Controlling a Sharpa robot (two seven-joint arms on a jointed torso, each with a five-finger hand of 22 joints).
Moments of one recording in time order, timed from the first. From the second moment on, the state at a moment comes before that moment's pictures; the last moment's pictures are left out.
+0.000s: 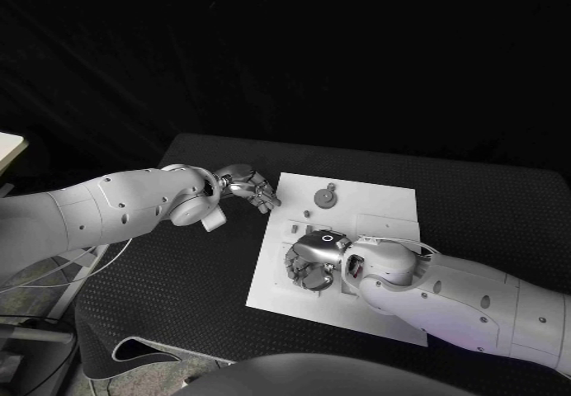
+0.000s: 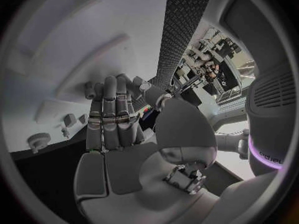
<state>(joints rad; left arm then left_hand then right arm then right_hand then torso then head) 1.18 -0.86 -0.12 1.25 -0.65 0.03 0.11 1.00 -0.05 0.36 -0.29 0.06 0.84 0.18 0.34 0.45 1.12 0.14 0.13 0.13 0.85 0.14 0.53 0.39 0.04 0.81 0.06 0.12 0.72 1.08 -0.43 -0.20 1.41 -1.68 -0.15 0.00 1.11 -0.07 0.64 -0.28 0.08 0.96 0.14 0.30 0.54 1.28 0.08 0.13 0.27 1.16 0.02 0.47 0.86 0.28 0.95 0.16 0.28 1.31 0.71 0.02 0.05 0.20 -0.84</state>
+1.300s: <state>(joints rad) 1.18 -0.86 -0.13 1.24 -0.73 0.08 0.06 1.00 -0.05 0.36 -0.29 0.06 0.84 0.17 0.34 0.44 1.13 0.14 0.13 0.13 0.85 0.14 0.53 0.40 0.04 0.82 0.06 0.12 0.71 1.08 -0.44 -0.20 1.41 -1.67 -0.15 0.00 1.09 -0.11 0.63 -0.27 0.08 0.94 0.15 0.28 0.54 1.20 0.11 0.09 0.27 1.06 0.05 0.53 0.87 0.27 0.87 0.17 0.31 1.31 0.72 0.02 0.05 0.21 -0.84</state>
